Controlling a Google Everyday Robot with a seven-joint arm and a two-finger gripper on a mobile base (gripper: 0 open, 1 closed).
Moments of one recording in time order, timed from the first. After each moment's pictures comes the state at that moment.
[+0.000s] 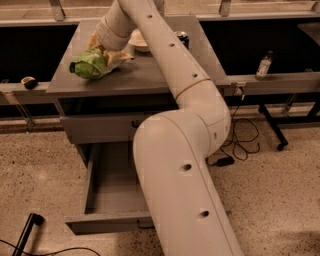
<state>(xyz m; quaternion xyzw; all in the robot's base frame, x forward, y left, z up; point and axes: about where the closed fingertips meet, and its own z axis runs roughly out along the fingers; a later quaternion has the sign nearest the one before) 0.799 0.191 0.885 -0.90 0.24 -0.04 0.35</state>
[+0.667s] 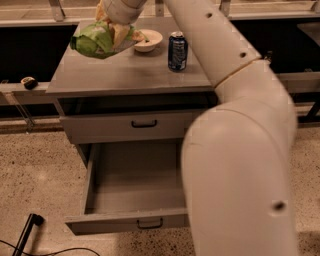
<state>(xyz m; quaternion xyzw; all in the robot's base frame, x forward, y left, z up) 0.749 0.151 0.989 -0.87 0.29 -0.09 0.38</state>
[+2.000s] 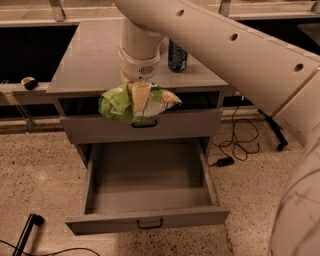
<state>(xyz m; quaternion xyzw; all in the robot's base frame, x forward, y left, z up) 0.606 0.068 0.876 -0.84 0.52 -0.02 0.15</state>
